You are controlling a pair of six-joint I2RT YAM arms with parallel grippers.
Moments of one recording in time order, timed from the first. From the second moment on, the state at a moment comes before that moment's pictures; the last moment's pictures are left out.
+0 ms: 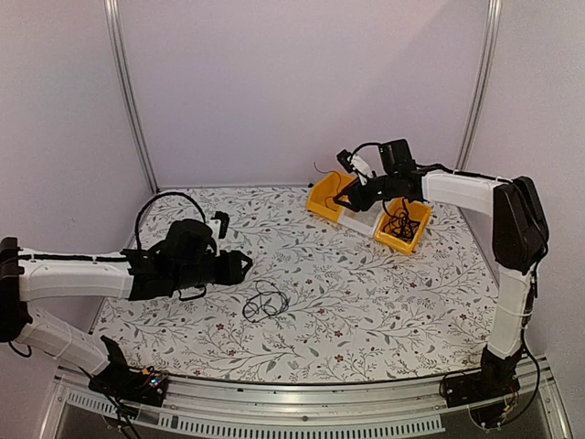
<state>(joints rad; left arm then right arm) -0.83 1.27 0.66 0.02 -0.22 -0.56 0.44 1.99 1.58 -0.18 -0.46 -0.25</state>
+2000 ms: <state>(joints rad) -0.79 1.74 0.63 0.32 0.08 -0.68 0.73 1.79 2.19 -0.64 -1.01 -0.37</state>
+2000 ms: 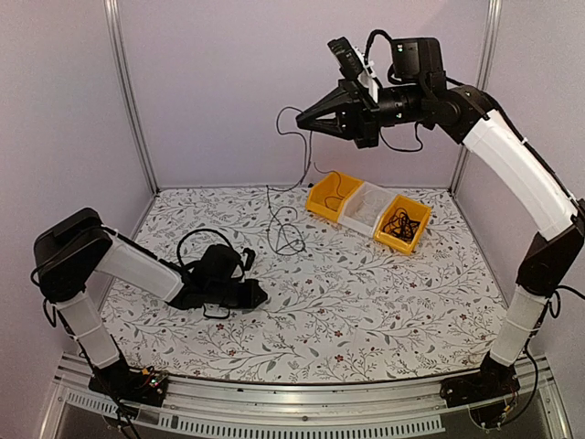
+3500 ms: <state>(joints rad) -0.84 1.88 0.88 0.53 0.26 -0.19 0.49 1.72 1.51 -0.46 -0.94 -0.36</state>
